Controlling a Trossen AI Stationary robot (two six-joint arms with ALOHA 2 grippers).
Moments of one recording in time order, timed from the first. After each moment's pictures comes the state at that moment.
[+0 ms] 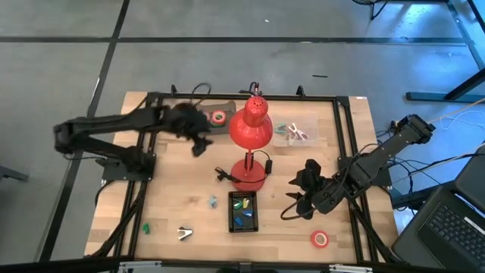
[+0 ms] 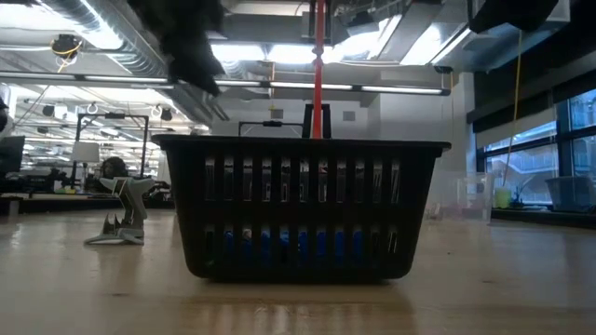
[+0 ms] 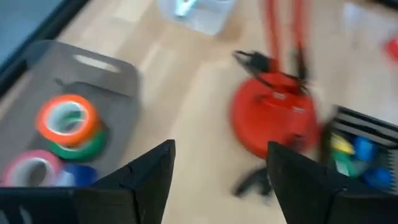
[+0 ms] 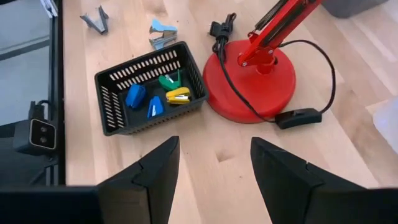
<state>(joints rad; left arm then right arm) 0.26 1.12 0.97 -0.65 0.04 -0.20 0.66 1.30 1.09 -0.76 0.52 0.84</state>
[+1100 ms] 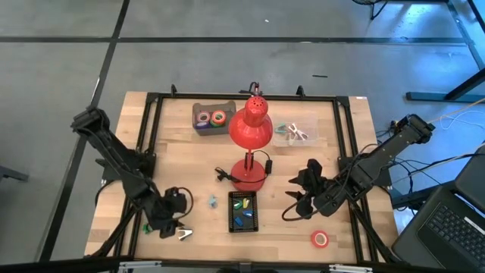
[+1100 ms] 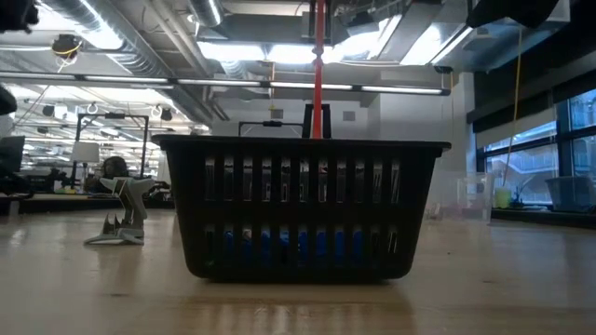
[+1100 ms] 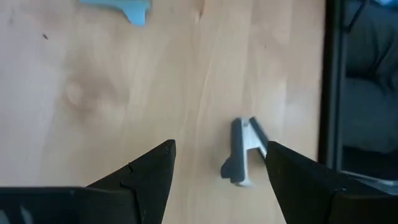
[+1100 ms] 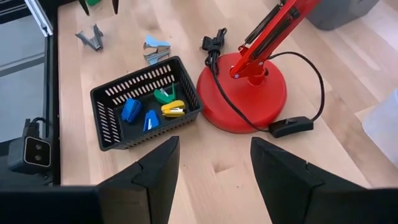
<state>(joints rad) -0.88 1.30 0.65 -0.36 -0.23 -1.05 0.69 1.30 1.09 -0.75 0.60 0.88</state>
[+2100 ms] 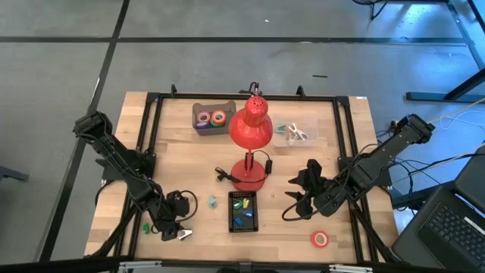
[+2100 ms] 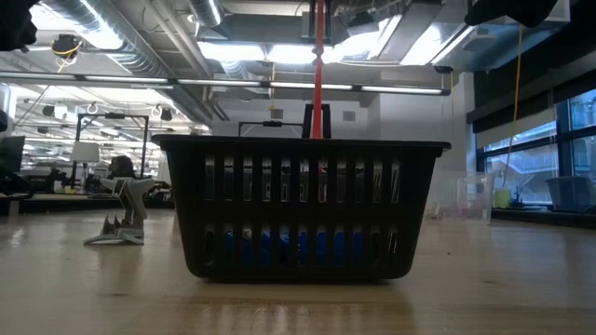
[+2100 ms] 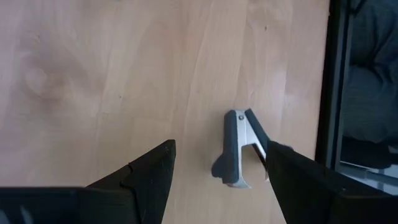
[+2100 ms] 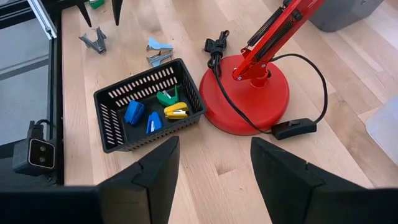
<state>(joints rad) -0.86 1.38 0.65 -0.29 -0.14 -1.06 0.69 1.30 1.09 -0.74 0.60 0.88</state>
